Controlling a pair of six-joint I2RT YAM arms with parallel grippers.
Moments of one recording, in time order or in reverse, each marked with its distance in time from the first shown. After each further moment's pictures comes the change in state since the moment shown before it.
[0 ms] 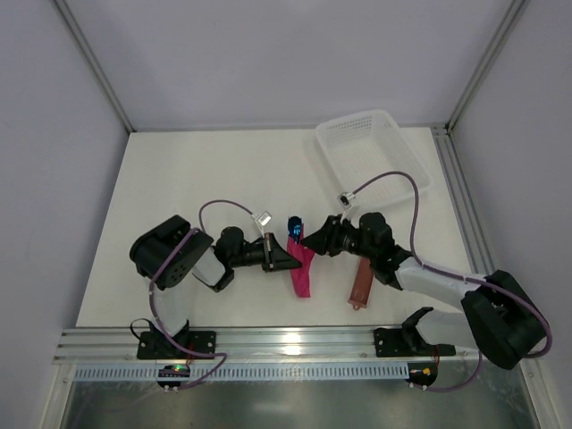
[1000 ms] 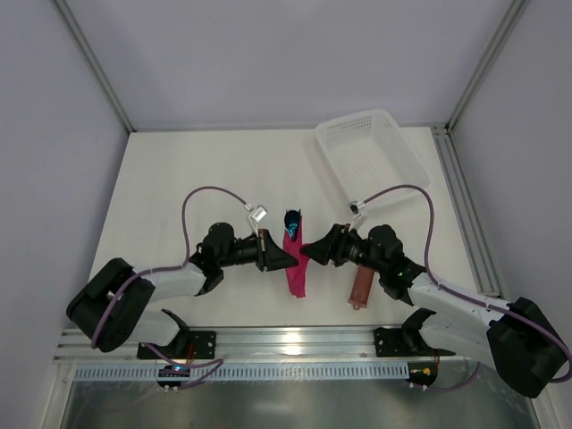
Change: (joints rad) left arm -0.034 -0.504 -0.023 -0.416 -0.045 0.229; right arm 0.054 -0.234 -0.055 -0.121 0.062 0.129
